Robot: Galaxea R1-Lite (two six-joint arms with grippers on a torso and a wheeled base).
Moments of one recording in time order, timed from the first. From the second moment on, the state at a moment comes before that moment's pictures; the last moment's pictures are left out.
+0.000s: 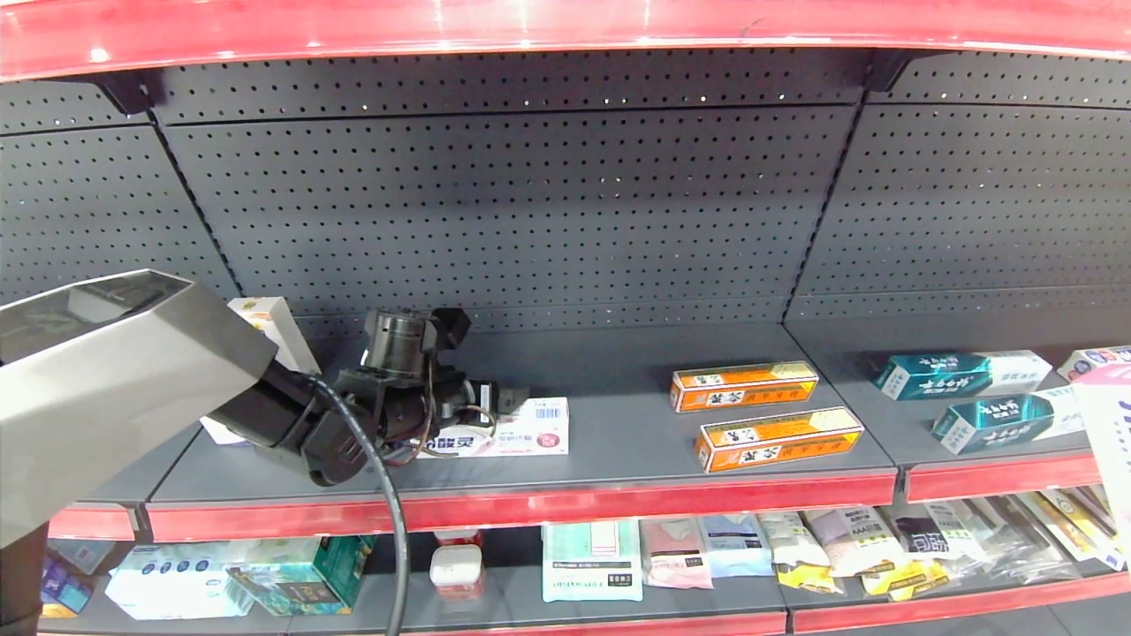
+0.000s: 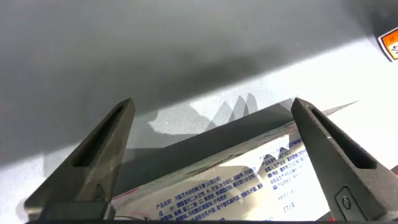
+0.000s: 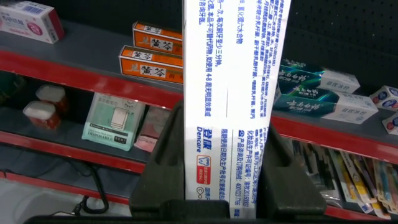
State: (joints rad) left arm -0.39 2.17 -0.96 -0.65 -0.10 -0.18; right arm 0.08 0.46 -0.28 -0.03 0.05 -0.24
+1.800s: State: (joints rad) left arm -0.40 2.05 -0.78 -0.69 -0.13 -0.19; right arm 0.08 0.46 -0.28 -0.03 0.06 -0.23
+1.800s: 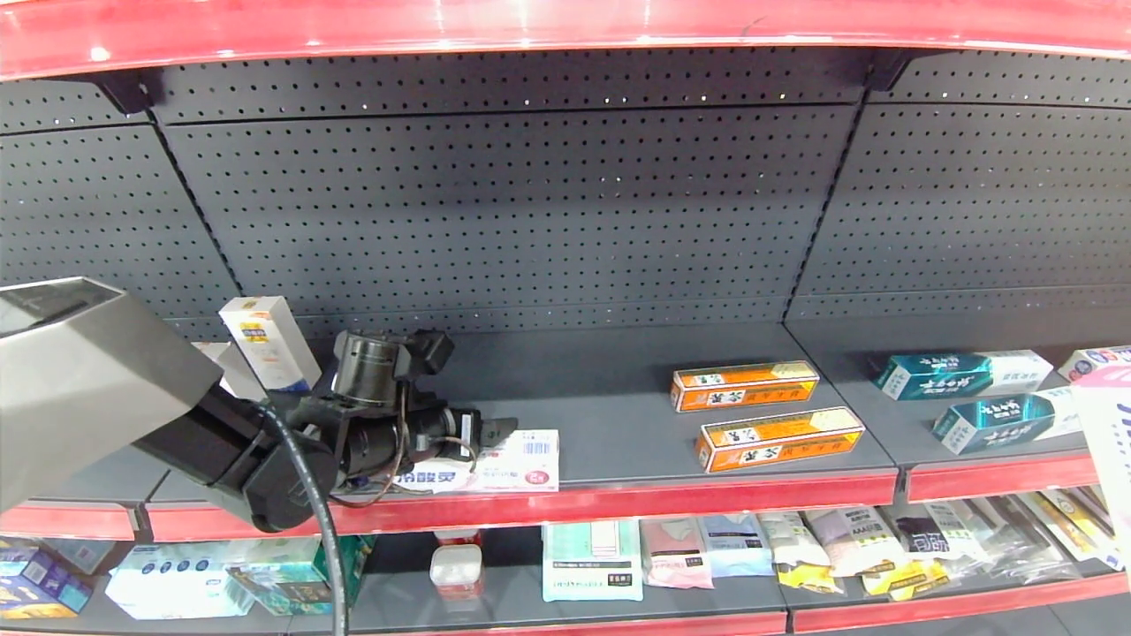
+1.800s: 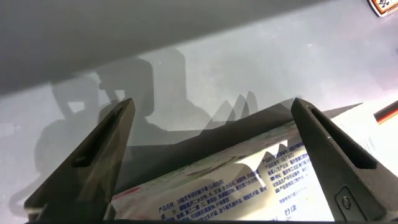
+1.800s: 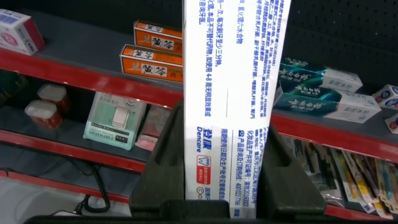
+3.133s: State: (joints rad) left arm -0.38 2.01 -0.77 -0.74 -0.12 -0.19; right arm 0.08 0.47 -0.27 -0.03 0.06 -0.23
